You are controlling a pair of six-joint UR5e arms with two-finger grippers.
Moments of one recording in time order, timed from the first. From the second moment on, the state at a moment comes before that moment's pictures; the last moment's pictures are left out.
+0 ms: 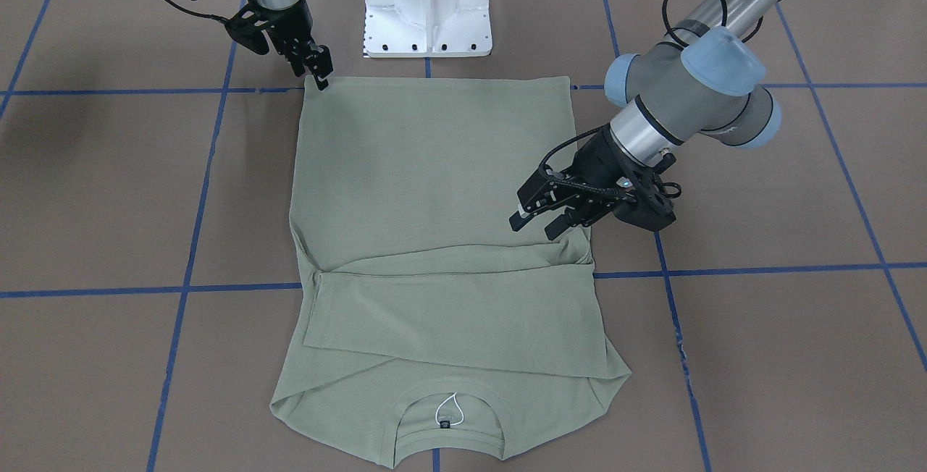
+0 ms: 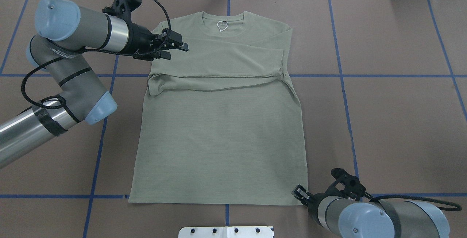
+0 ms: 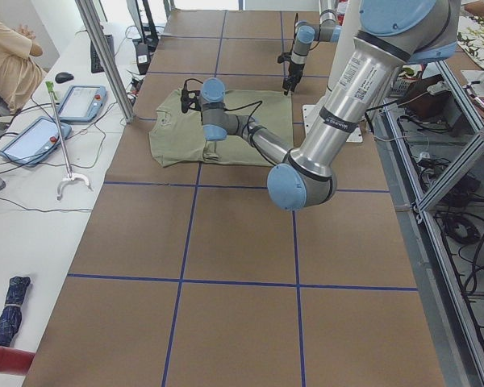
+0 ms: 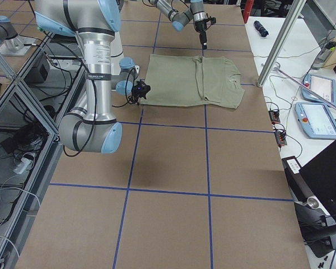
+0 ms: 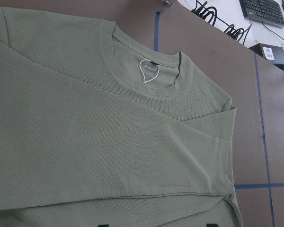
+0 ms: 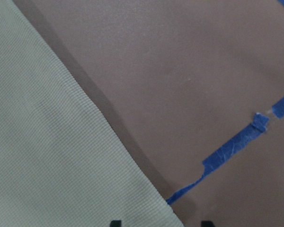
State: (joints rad) left arm -0.81 -2.13 -1.47 -2.53 -2.08 -1.47; right arm 0.05 -1.52 2.09 -1.29 1.46 2.24
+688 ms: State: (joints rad) left arm -0.81 -2.09 -1.52 -2.53 -2.10 -1.50; right arm 0.05 -1.53 2.13 -1.29 1.46 2.24
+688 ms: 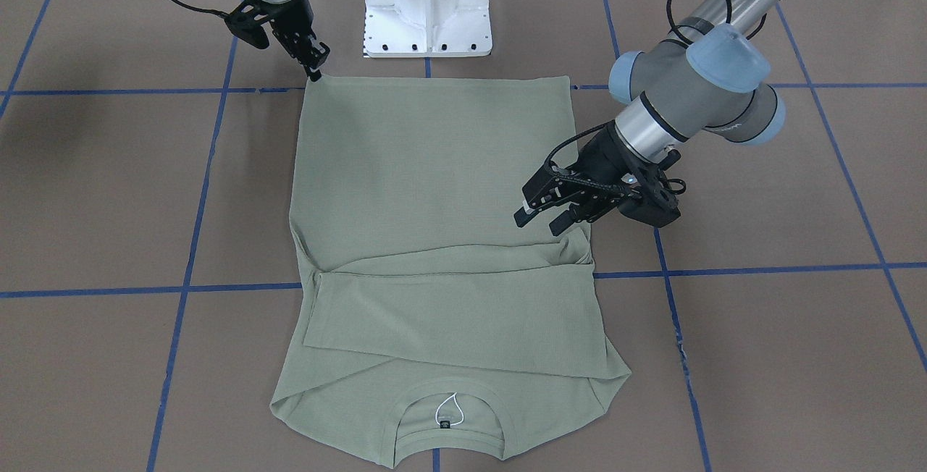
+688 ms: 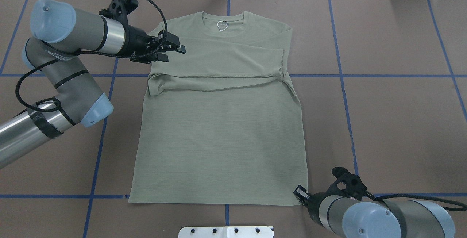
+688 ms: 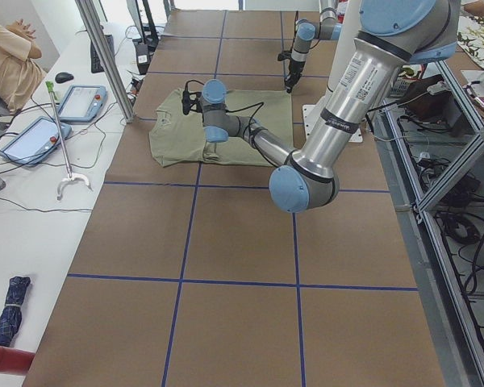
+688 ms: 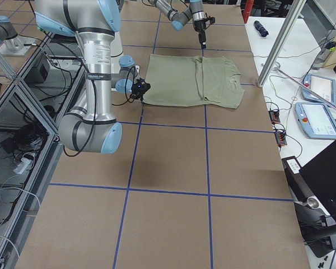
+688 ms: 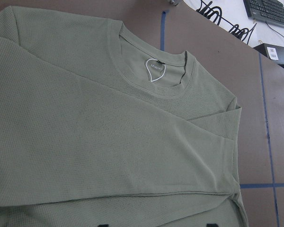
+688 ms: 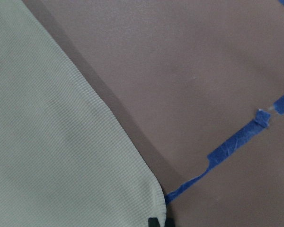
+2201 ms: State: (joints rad) left arm -0.29 -1.52 -2.04 -2.13 -1.75 -1.85; right arm 0.08 -1.53 2.18 -1.29 1.48 2.24
